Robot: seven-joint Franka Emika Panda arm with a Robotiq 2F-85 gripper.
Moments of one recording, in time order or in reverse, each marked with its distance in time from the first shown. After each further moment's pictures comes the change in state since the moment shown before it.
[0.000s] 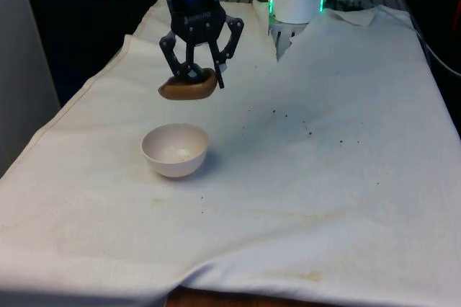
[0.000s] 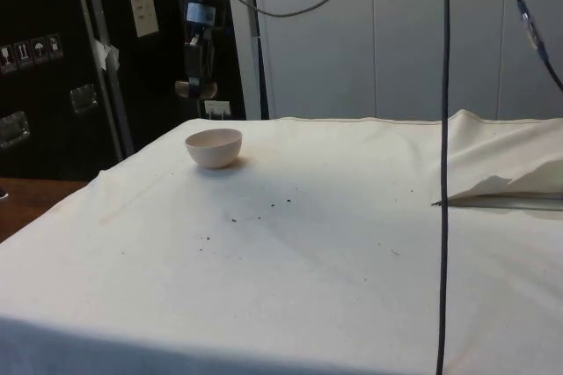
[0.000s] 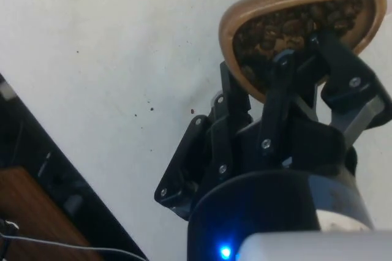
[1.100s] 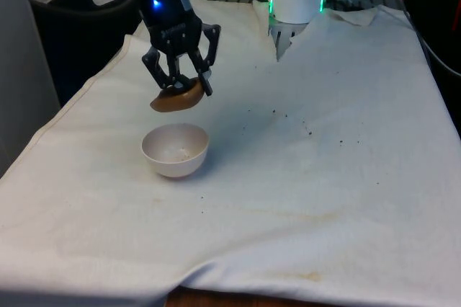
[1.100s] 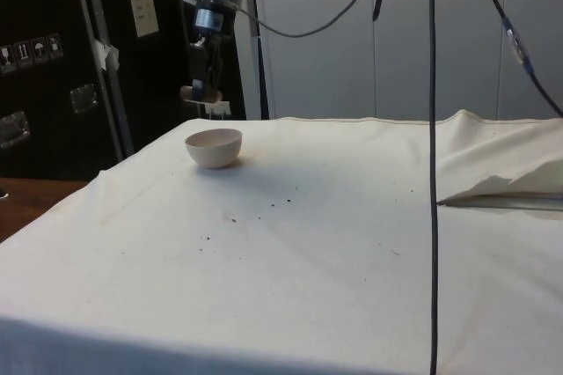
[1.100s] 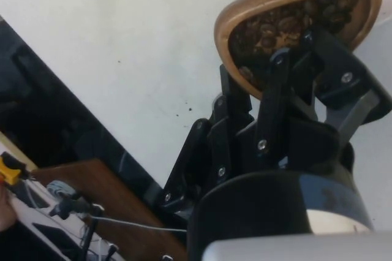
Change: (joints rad) arm -0.010 0.099 -0.098 0.102 0.245 -0.146 -0.081
